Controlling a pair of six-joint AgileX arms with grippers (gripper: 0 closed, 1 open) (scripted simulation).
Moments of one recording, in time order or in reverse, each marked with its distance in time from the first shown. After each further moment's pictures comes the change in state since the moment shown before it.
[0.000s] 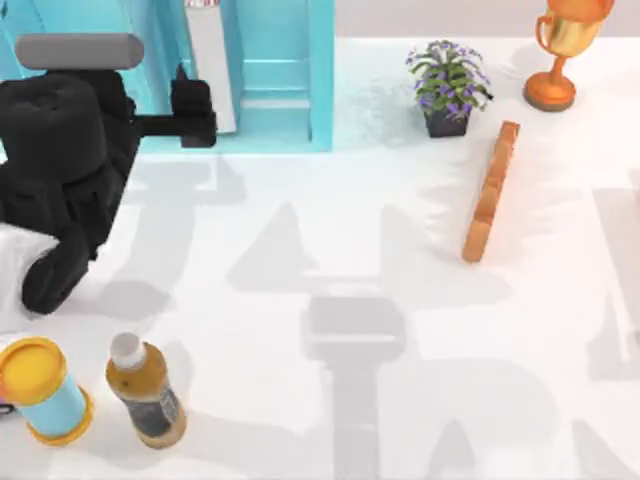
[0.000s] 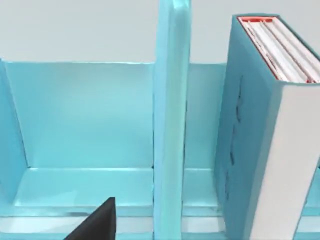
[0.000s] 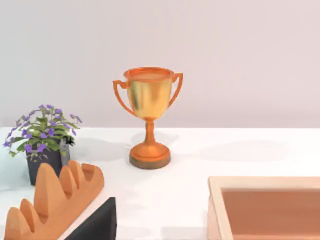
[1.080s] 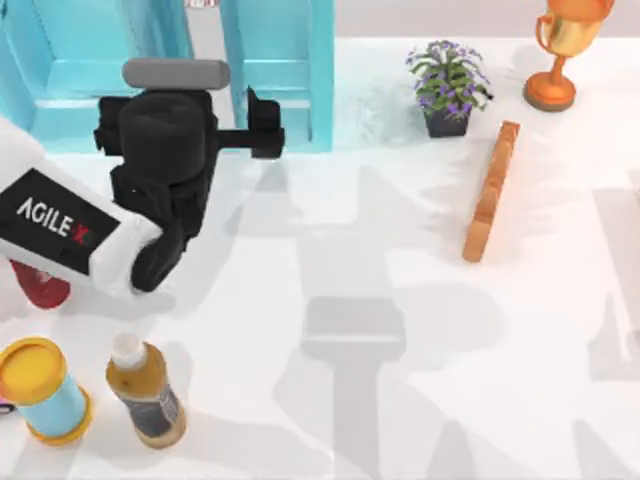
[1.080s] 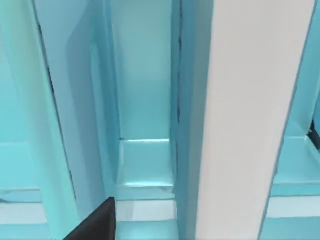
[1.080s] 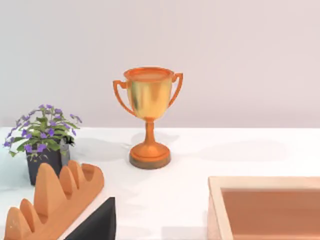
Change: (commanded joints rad) left arm -0.069 0.423 0.220 0.159 -0.054 -0.005; right arm 0.000 0.000 0.000 0.000 0.000 0.000
